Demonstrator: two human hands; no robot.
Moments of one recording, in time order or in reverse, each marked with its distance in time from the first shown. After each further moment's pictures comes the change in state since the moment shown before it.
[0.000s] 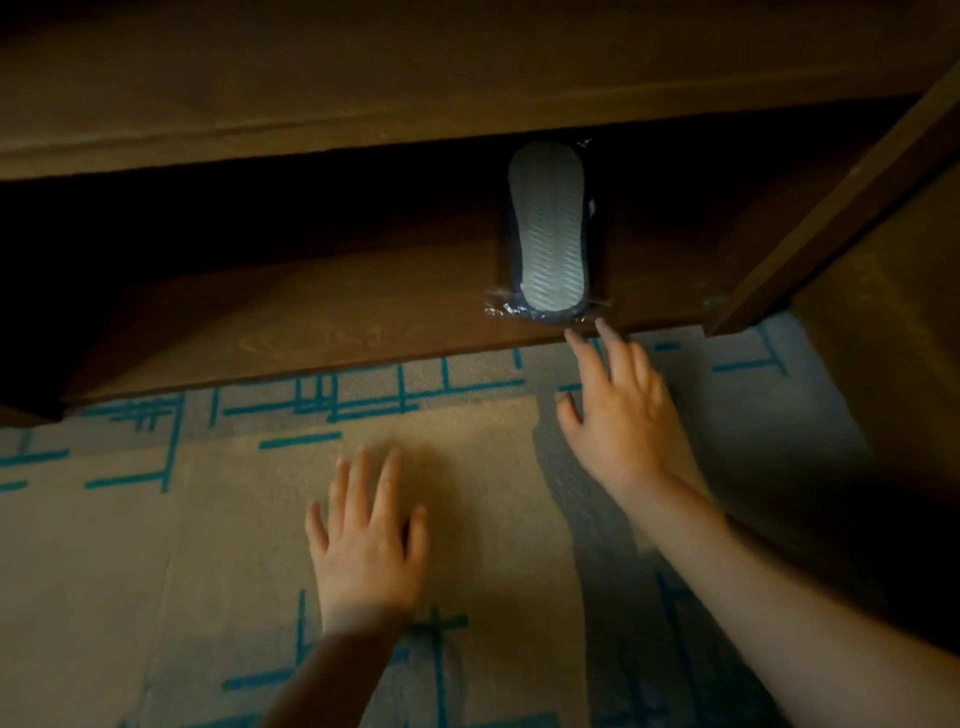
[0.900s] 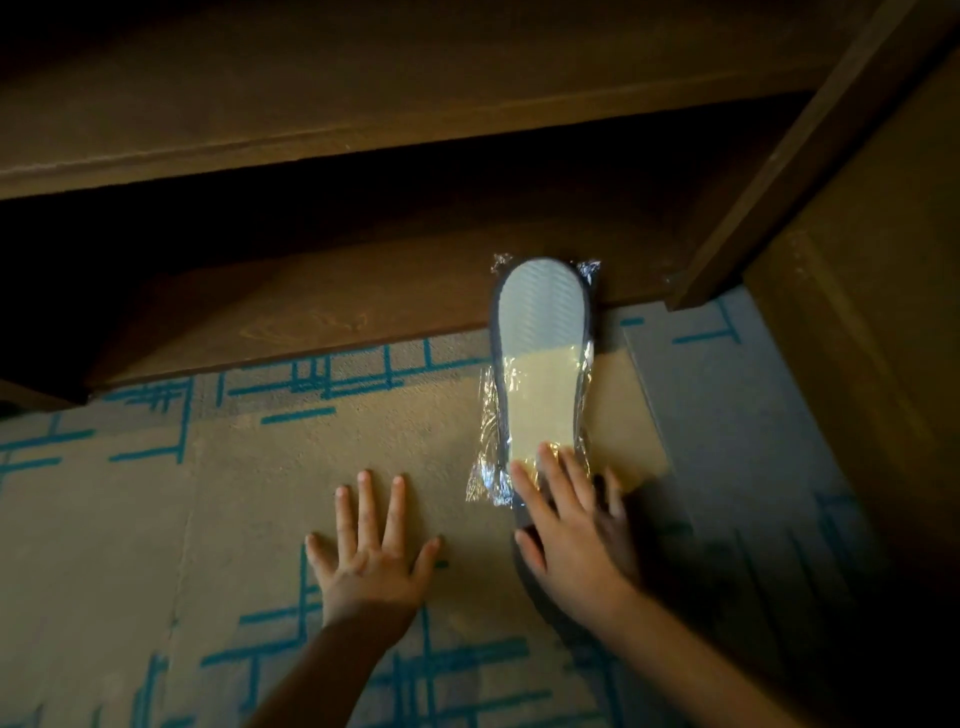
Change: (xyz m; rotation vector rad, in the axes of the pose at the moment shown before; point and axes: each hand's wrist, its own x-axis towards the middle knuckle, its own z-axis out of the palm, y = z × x) left_hand -0.049 0.003 0.011 0.153 -0.339 -0.050; right_hand -0.130 -0.001 0.009 -0.178 -0.359 -0.120
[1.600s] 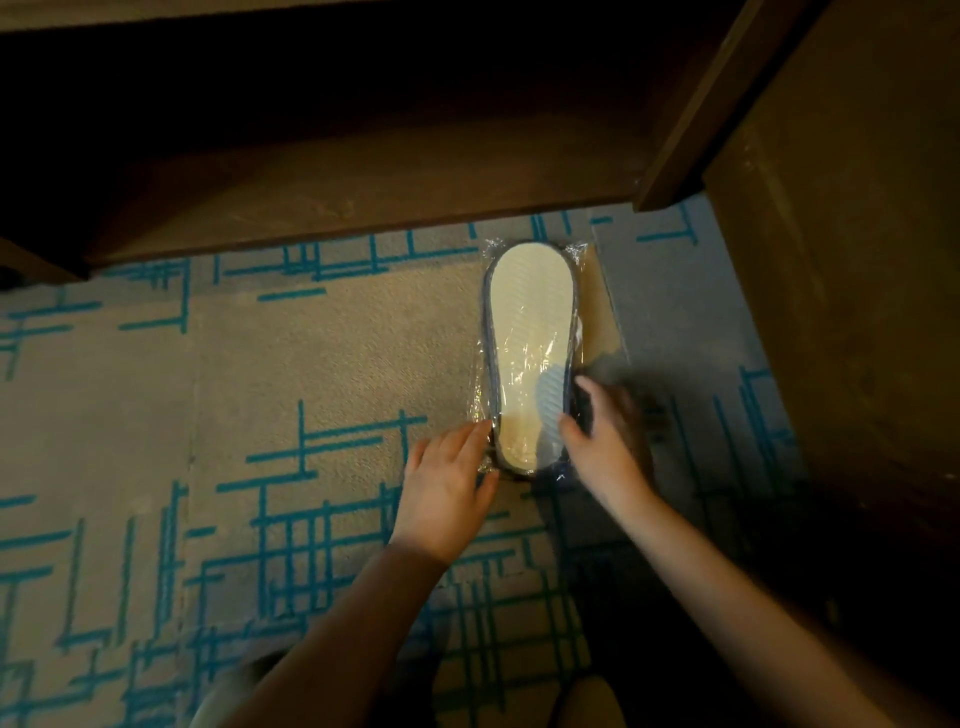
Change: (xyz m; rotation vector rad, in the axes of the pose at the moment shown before) left_hand -0.088 0.053 0.033 -0.199 0.289 0.474; right_hand -0.074 0.027 -0.030 0.795 0.000 0.434
